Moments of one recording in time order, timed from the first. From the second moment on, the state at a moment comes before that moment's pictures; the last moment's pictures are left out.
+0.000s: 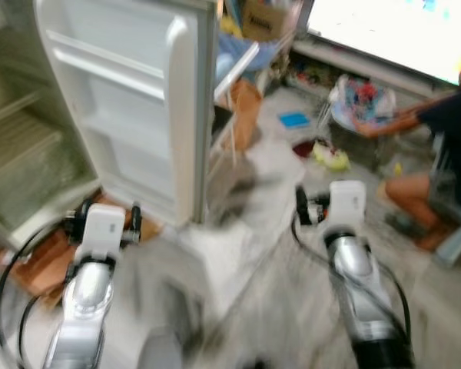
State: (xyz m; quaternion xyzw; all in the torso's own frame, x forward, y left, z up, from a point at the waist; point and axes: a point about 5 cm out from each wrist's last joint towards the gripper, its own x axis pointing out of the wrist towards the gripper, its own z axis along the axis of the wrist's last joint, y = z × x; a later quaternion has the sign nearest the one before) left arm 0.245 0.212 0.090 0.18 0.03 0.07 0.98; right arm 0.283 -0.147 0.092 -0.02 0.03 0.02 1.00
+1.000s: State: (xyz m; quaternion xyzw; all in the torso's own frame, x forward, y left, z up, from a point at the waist) left arm 0.275 0.210 0.094 0.19 0.01 0.06 0.98; right arm 0.286 -0.145 0.092 -0.01 0.02 0.04 1.00
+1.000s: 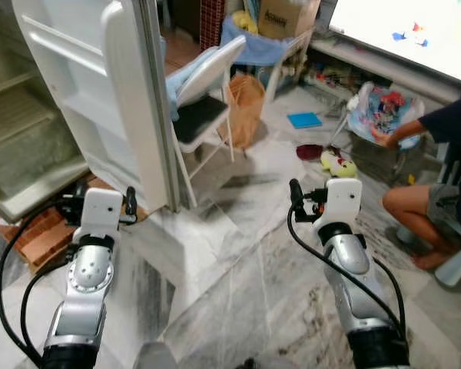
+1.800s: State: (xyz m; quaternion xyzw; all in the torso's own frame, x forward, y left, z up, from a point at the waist) left arm 0.297 0.217 0.095 0.19 0.00 0.07 0.98; right arm 0.282 -0.134 0.094 -0.01 0.01 0.06 1.00
